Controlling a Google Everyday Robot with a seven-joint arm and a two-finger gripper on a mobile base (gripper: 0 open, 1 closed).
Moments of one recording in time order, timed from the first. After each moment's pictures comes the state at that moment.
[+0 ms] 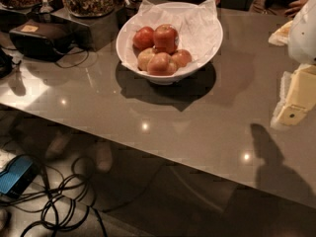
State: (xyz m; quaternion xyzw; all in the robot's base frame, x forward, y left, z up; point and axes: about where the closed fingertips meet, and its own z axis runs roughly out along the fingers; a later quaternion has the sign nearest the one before) arm 0.438 -0.216 0.978 -0.60 0.78 -0.04 0.16
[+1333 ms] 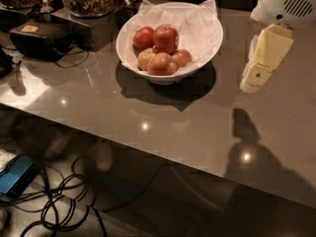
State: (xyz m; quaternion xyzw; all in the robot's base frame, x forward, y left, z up) arm 0.491 -0.182 1.005 -0.58 0.80 -0.03 0.16
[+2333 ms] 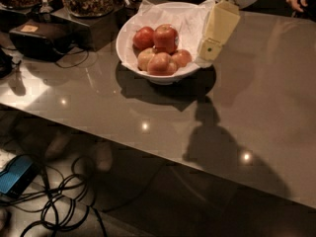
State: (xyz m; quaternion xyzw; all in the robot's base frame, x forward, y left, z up) arm 0.541 -0.111 1.023 -0.59 0.78 -0.01 0.20
